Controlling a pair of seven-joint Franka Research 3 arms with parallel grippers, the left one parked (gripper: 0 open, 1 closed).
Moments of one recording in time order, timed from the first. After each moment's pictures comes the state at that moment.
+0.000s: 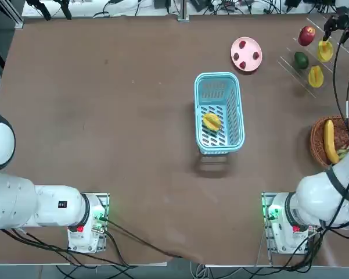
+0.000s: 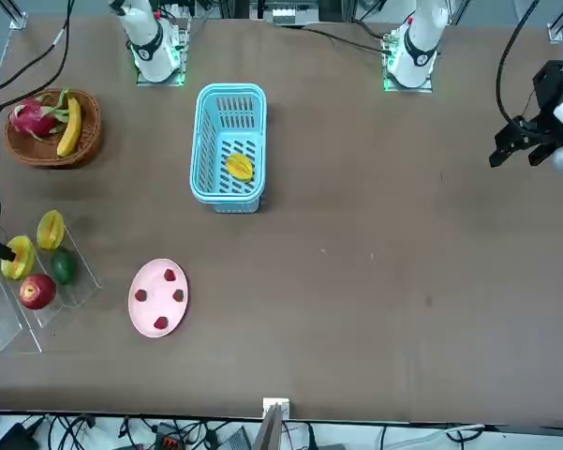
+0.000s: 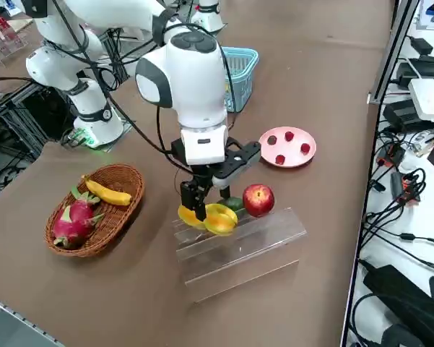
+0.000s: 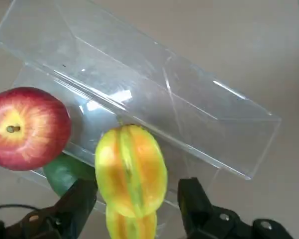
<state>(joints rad) -0.26 0.53 -0.14 -1.52 -0.06 2.14 -0.04</state>
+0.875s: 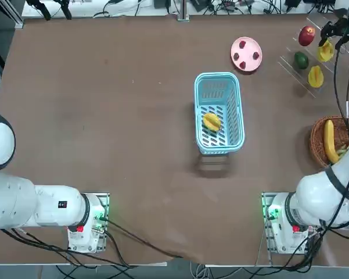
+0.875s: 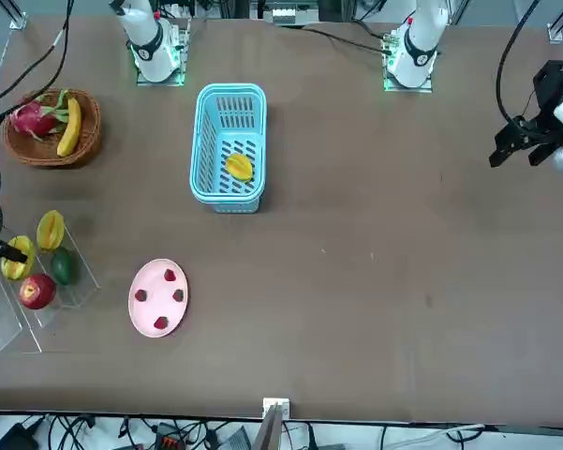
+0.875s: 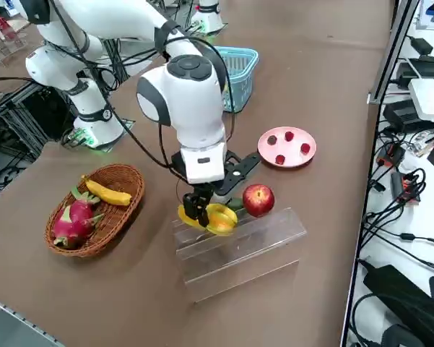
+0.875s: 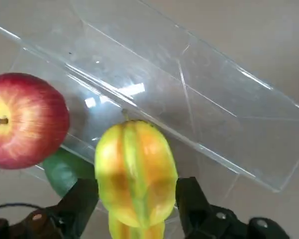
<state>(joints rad) -0.28 0.57 -0.14 -1.52 0.00 2.15 -0.12</state>
